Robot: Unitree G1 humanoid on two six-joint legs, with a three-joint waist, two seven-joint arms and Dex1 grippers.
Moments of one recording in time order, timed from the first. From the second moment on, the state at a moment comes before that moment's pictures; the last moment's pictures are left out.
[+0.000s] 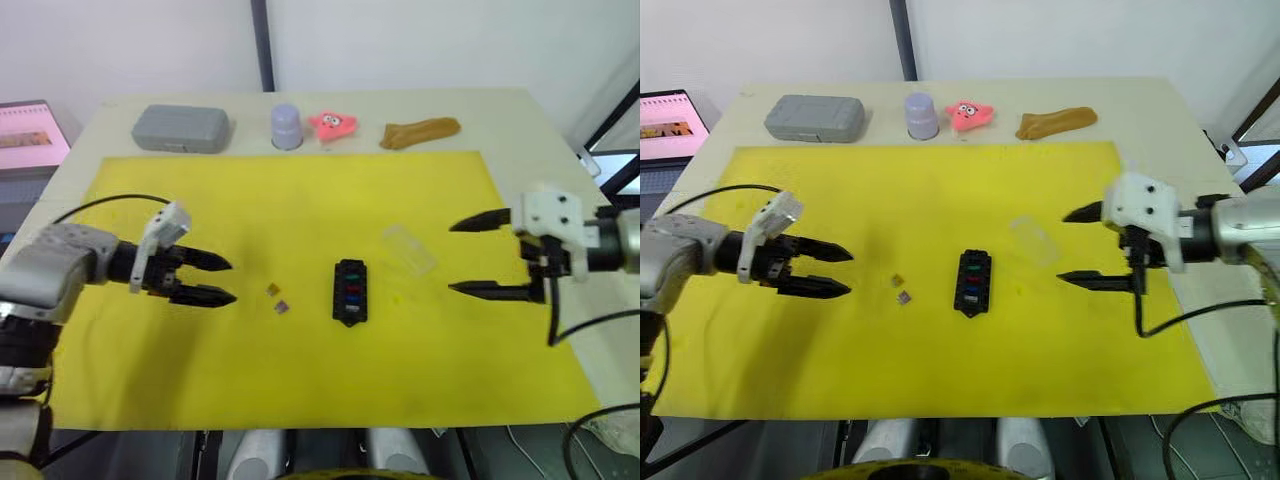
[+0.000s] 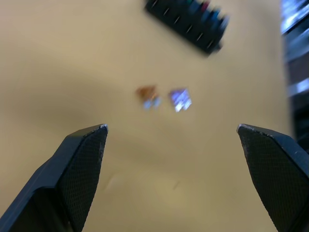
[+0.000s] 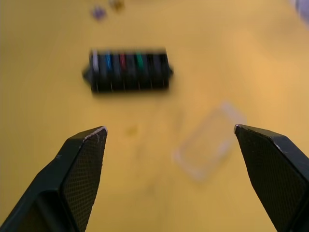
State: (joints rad) left arm -0.53 0.94 -0.10 0.05 -0.54 0.85 -1.48; right arm -0.38 -1.15 -0.15 -0.46 0.54 0.64 1.23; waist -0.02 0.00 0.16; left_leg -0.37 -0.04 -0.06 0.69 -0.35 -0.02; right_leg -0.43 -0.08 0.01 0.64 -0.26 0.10
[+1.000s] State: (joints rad) left arm -0.80 0.62 -0.26 0.60 -0.51 1.15 -1.50; right arm -0.58 -0.99 0.06 -0.68 0.65 0.80 1.03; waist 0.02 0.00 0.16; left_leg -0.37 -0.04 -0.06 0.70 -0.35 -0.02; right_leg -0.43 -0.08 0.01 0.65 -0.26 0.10
